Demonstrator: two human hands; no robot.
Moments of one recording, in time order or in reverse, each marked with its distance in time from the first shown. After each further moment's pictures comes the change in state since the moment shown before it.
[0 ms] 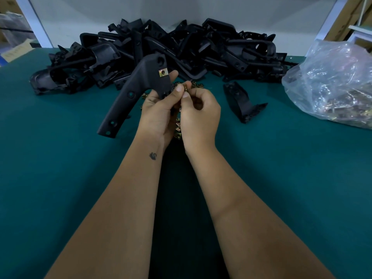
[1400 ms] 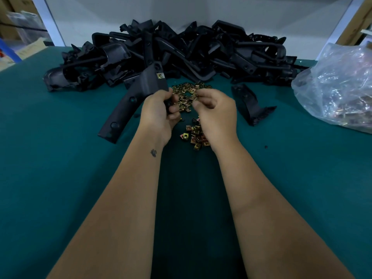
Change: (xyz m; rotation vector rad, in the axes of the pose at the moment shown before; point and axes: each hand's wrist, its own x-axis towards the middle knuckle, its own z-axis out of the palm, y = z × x) left_hand 0.015 0.012 -0.010 0.011 0.319 -0.145; right_hand 0.029 0.012 -0.021 -0.272 -0.233 -0.070
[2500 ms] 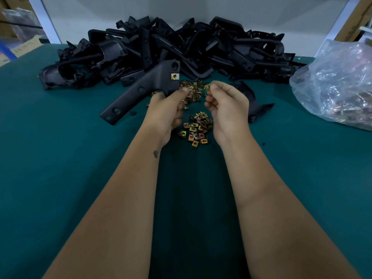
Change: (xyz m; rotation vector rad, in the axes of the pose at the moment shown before) left_hand -0.008 -0.007 0.001 0.477 -0.116 0.102; right_hand 0.009 -0.002 -0.016 0.617 0.093 0.234
